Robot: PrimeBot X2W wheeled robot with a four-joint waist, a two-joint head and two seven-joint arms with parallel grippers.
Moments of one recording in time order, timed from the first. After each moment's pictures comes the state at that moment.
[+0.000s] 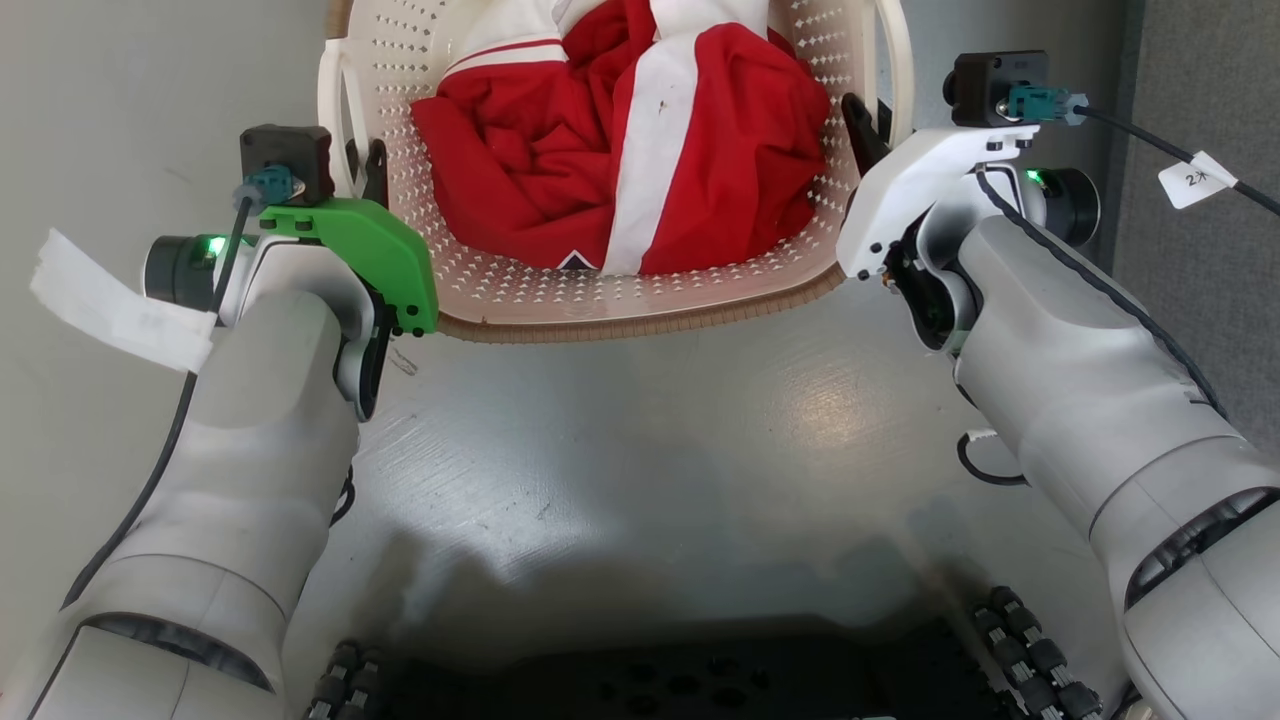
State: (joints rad) left arm -0.99 0.02 -0.63 1.14 -0.60 0.04 -0.23; right arm -1.02 -0.06 0.82 1.12 0.85 -0.01 -0.20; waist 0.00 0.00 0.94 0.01
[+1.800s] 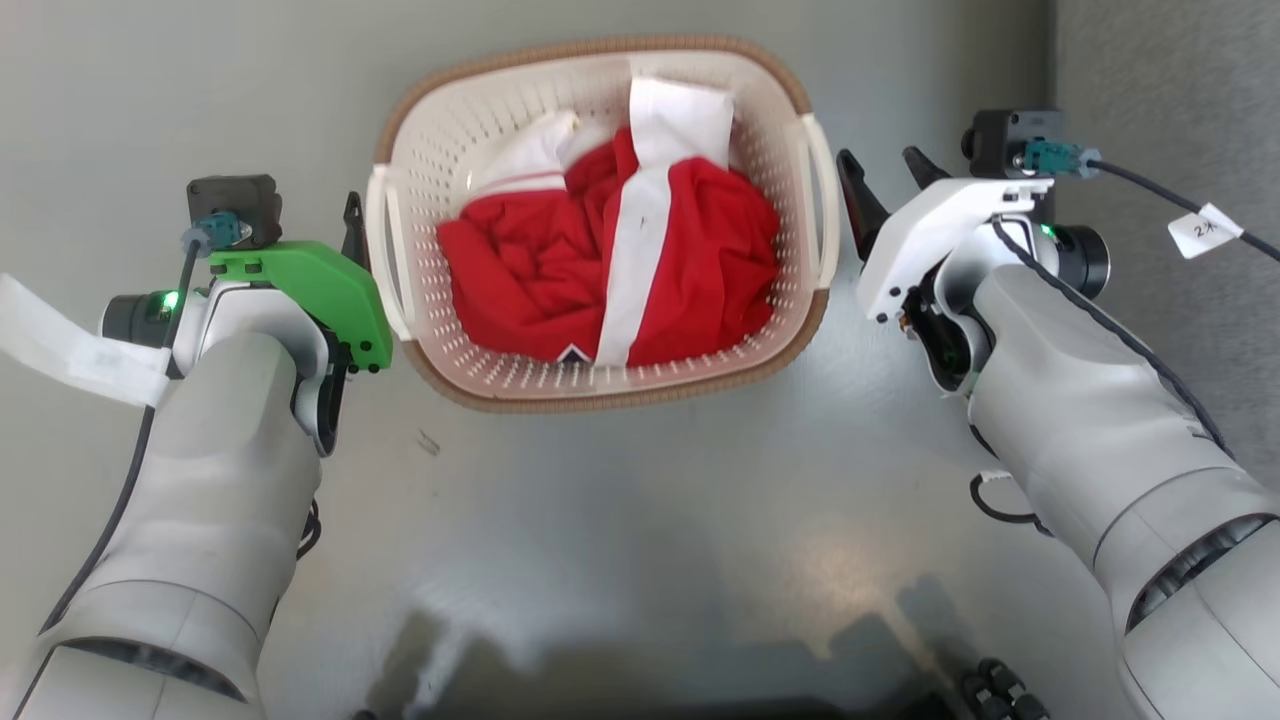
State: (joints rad) left arm -0.96 0.05 -0.59 1.21 -0.62 0.01 -0.25; right arm -0.98 -0.06 0.85 1.19 0.91 0.01 -0.23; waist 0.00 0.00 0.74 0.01
